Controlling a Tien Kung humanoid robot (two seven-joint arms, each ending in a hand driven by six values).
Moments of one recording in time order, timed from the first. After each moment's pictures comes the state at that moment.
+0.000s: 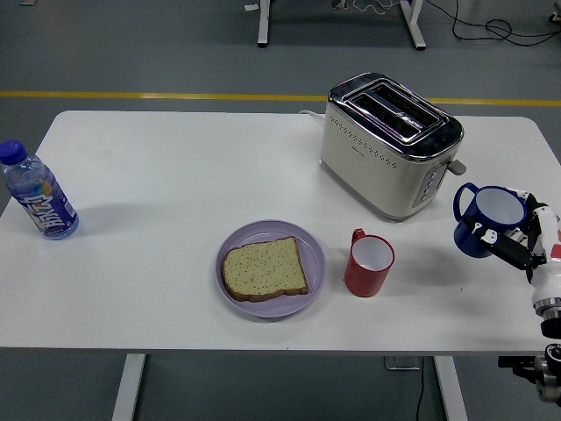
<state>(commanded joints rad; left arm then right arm) -0.20 0.01 -0.38 -0.29 0.31 0.29 0.12 0.07 -0.31 1.15 1.34 -1.12 -0.52 0.32</state>
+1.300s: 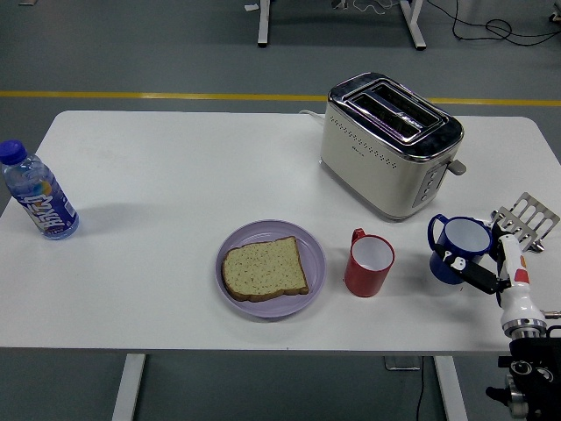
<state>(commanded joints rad) -0.21 0.01 -0.37 -0.29 0.29 0.29 0.12 0.11 -0.25 1.03 1.15 -1.09 -0.55 0.41</state>
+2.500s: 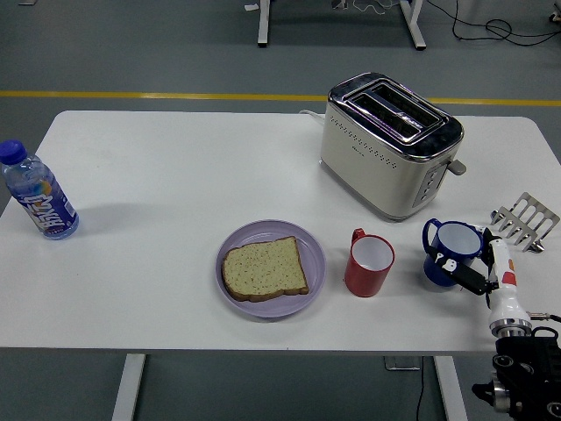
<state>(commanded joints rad) -0.21 0.01 -0.37 -0.29 0.30 0.29 0.12 0.20 -0.19 0.96 0.97 -1.01 -0.58 0.48</state>
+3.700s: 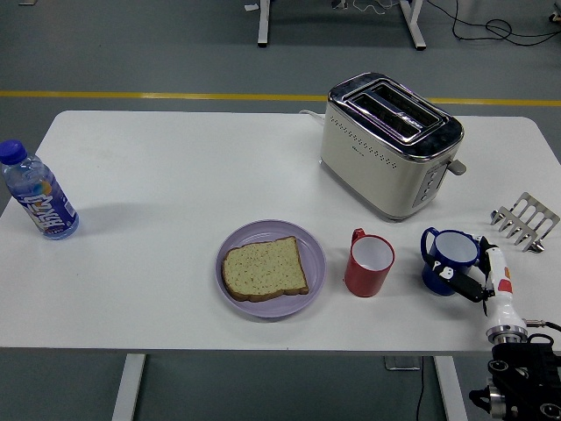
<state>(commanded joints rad) -0.20 0.00 -0.38 -0.29 0.31 0.29 0.13 0.21 -0.17 0.93 0.91 -0.97 -0.58 0.52</state>
